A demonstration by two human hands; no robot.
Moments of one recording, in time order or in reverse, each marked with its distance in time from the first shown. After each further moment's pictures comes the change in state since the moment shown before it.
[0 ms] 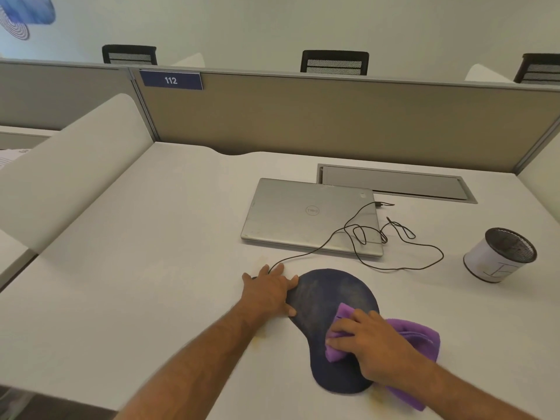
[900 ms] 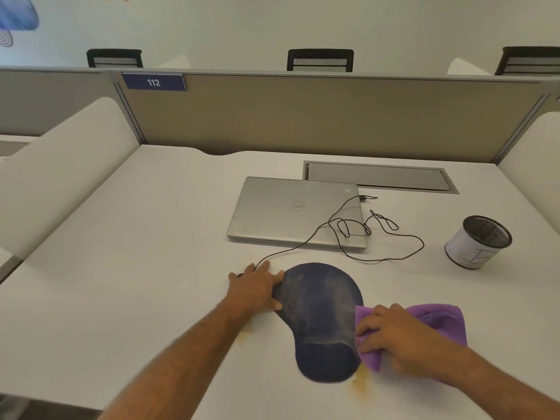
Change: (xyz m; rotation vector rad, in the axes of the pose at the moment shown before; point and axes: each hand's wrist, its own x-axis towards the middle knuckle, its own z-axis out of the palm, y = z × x) left_hand -0.001 0.008 0.002 -0.001 0.002 -0.042; right_hand -0.056 0.049 -0.004 0.077 0.001 0.011
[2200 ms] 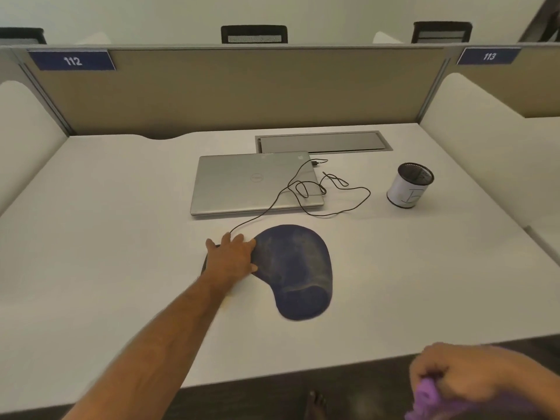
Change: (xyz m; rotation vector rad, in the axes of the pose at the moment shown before) left_hand -0.010 0.004 0.010 0.171 0.156 0.096; right_hand -0.154 -0.094 -0.015 0.790 -0.552 0.483
